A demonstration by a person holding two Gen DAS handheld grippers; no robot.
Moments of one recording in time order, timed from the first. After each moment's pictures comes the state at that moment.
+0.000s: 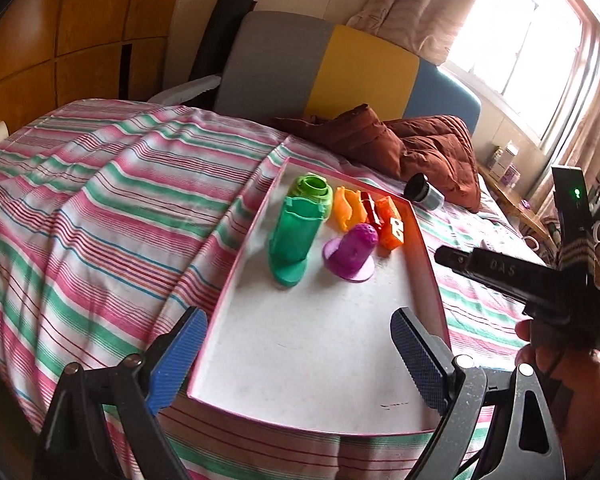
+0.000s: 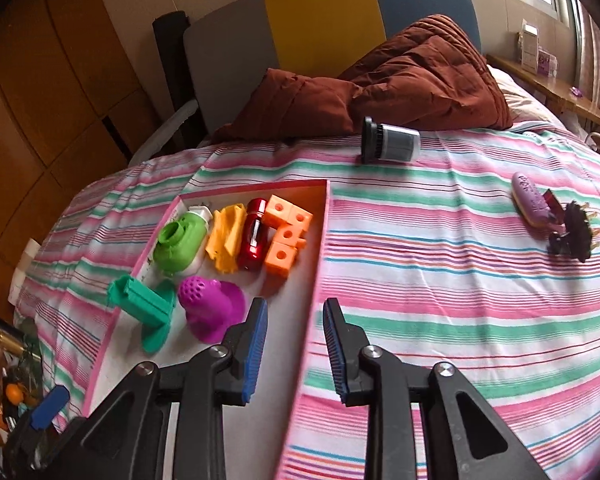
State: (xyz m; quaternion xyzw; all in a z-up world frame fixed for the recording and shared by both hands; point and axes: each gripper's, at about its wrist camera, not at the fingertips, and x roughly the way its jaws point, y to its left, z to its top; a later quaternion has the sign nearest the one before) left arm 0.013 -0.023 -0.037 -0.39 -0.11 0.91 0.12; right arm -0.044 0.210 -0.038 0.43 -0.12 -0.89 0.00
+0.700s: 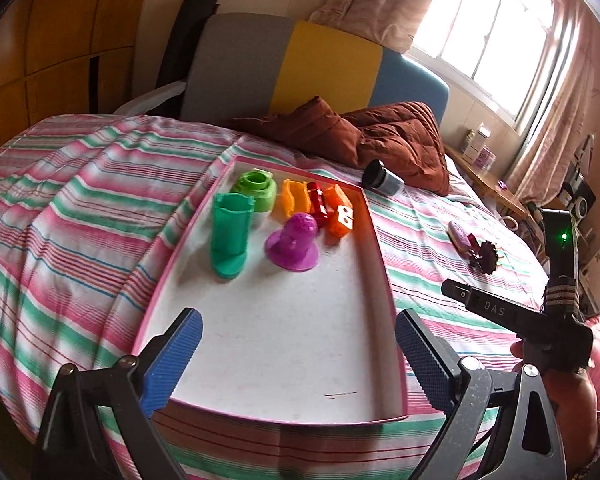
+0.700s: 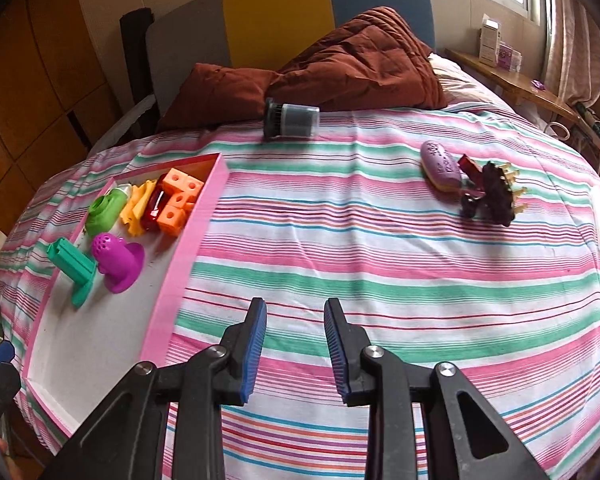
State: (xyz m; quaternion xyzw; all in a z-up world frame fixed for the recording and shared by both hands) left arm 0.027 0.021 -0.025 -0.38 -0.08 0.90 0.16; right arm 0.002 0.279 -0.055 0.45 -0.10 -0.89 -0.06
